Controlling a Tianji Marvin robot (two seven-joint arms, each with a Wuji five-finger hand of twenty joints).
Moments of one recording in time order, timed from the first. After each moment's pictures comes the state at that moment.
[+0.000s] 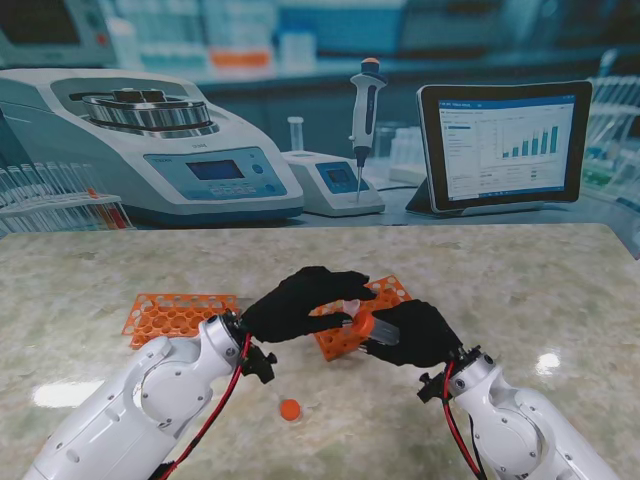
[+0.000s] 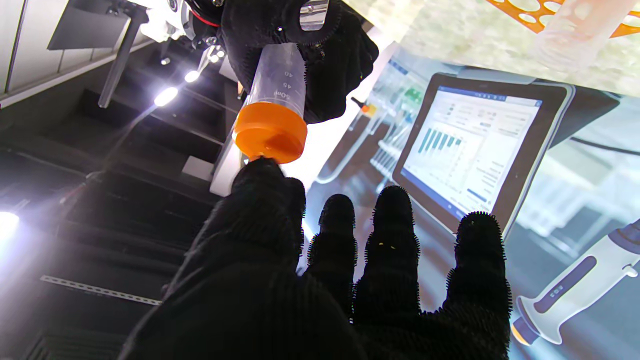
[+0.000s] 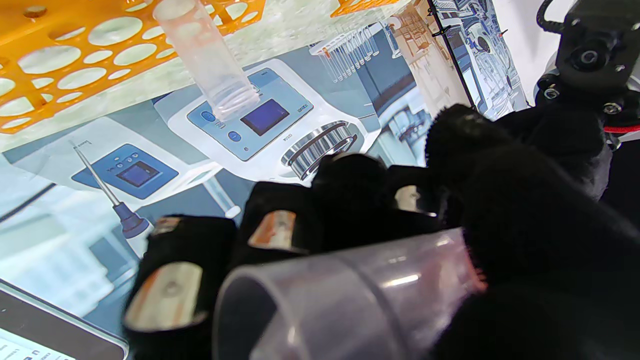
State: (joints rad) left arm 1.45 -1.11 -1.03 -1.66 0.48 -0.60 -0.01; right arm -1.71 -1.12 1.29 -1.66 -0.69 -0.51 -0.21; left_hand 1.10 -0.09 0.03 -0.03 0.51 0.04 0.21 0.17 0.47 0.06 0.12 0.30 0.43 0.12 0.17 0.45 0.06 0.33 0.50 0.47; right_hand 0.56 -0.65 0.82 -0.03 1.02 -0.30 1.24 1.43 1.38 -0.16 0.95 1.00 1.24 -0.14 1.41 0.92 1.15 0.00 1.74 0.80
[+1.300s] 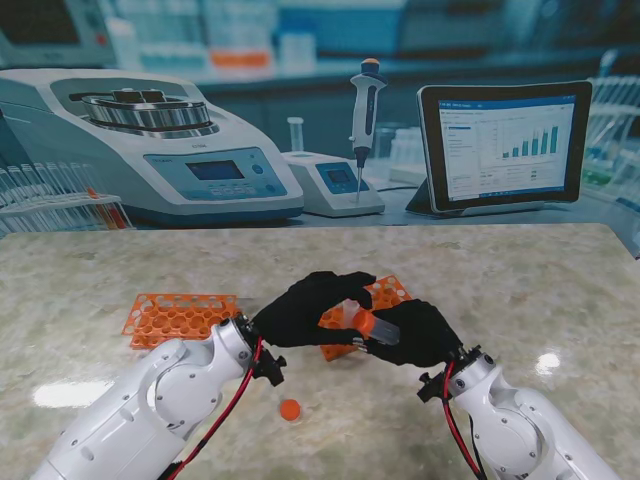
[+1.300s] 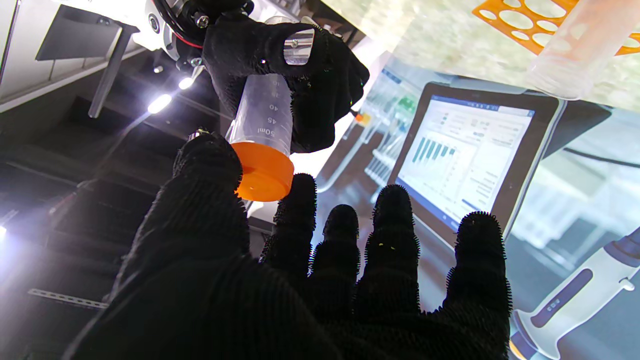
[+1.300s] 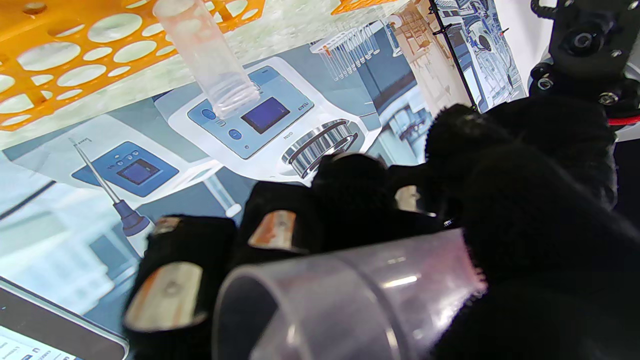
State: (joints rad) left arm 1.41 -1.11 -0.96 -1.62 0.52 -0.56 0.04; right arm -1.71 -1.12 1.29 -1.66 -0.69 -0.50 -0.22; left_hand 0.90 -0.22 0.06 -0.04 0.33 0.15 0.73 0.72 0.38 0.08 0.14 0.35 0.42 0.12 0.19 0.48 0.08 0.33 0.47 0.47; right_hand 0.56 -0.65 0.82 -0.03 1.02 -0.30 1.24 1.43 1.38 -0.16 0.95 1.00 1.24 -0.14 1.41 0.92 1.15 0.00 1.74 0.80
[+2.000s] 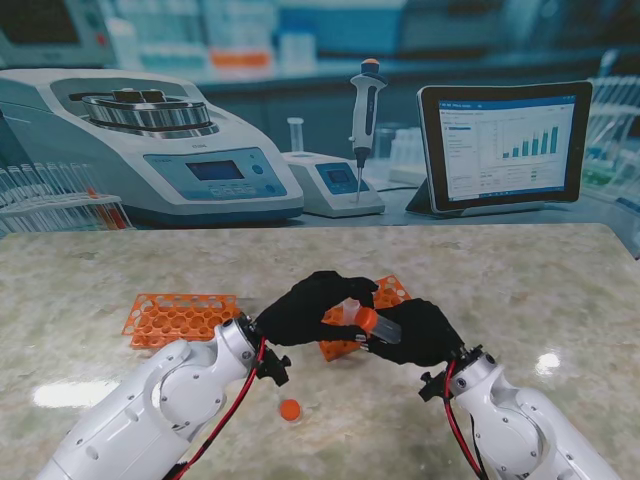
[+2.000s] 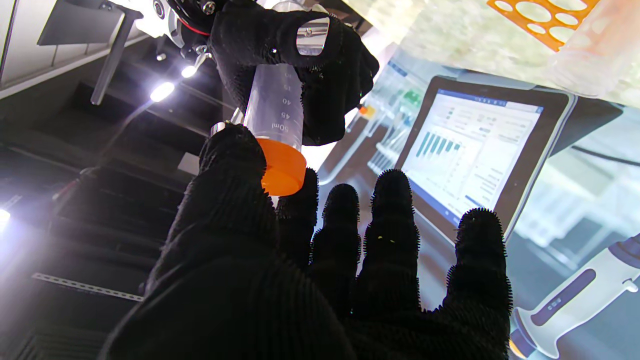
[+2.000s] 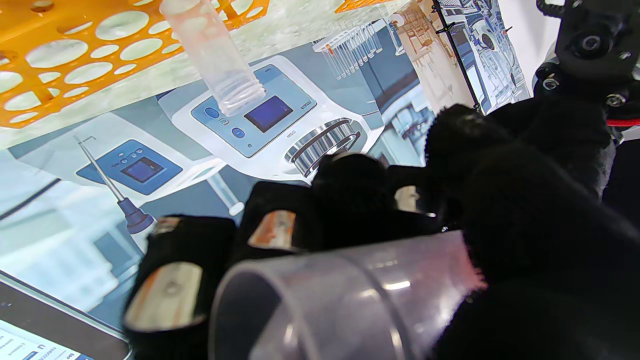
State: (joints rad) left arm 1.40 -1.12 -0.94 -1.61 0.50 -0.56 0.07; right arm -1.71 -1.12 1.30 -1.66 -0.69 -0.50 -0.22; left_hand 1.07 -0.23 -0.04 -0.06 0.37 0.16 0.81 0.55 0.52 0.08 0.18 0.36 0.51 0.12 0.24 0.50 0.09 0.34 0.49 0.47; right_hand 0.56 -0.65 0.82 -0.03 1.02 -0.29 1.24 1.43 1.38 -0.16 0.95 1.00 1.24 -0.14 1.41 0.92 1.15 0.00 1.74 0.80
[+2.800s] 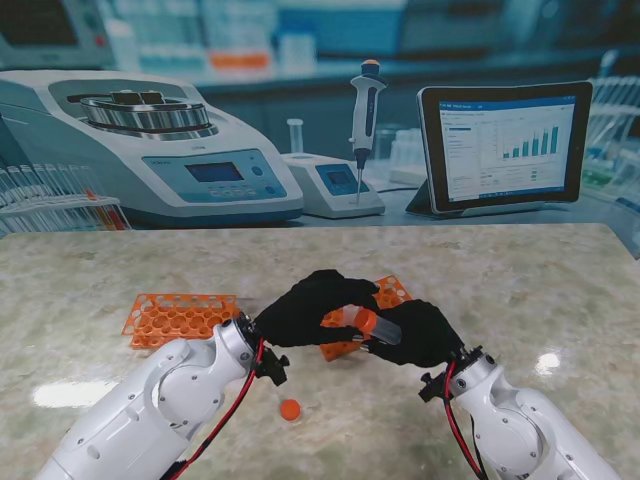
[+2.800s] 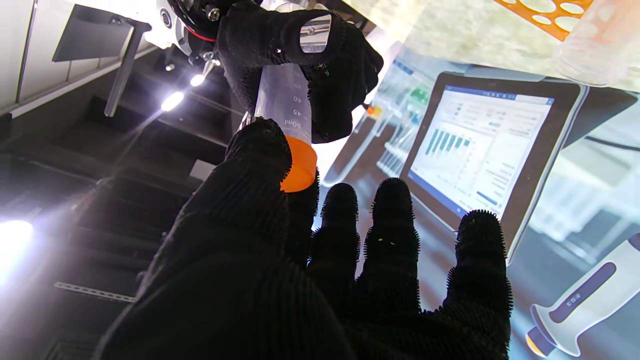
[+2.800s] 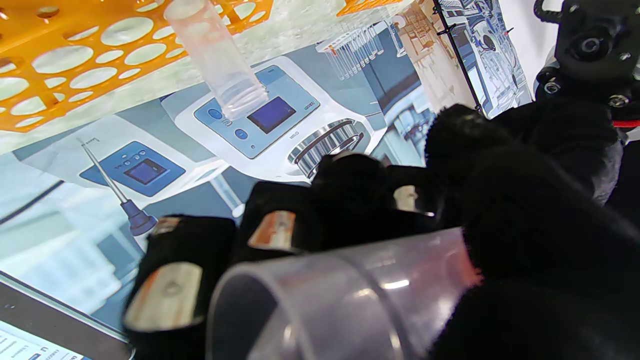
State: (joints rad) left arm 1.40 -1.12 -0.95 -1.60 0.55 -0.61 0.08; right arm -1.72 -1.12 1.30 -1.66 -0.69 -0.50 -0.22; left_hand 1.07 -0.34 0.21 -0.12 0.50 0.13 0.52 0.44 0.53 0.07 0.17 0.34 0.48 0.12 0.19 0.45 0.08 0.34 0.50 0.47; right_hand 0.56 -0.65 0.82 -0.03 1.02 -0.28 1.24 1.43 1.38 -0.16 0.95 1.00 1.24 -0.14 1.41 0.92 1.15 0.00 1.74 0.80
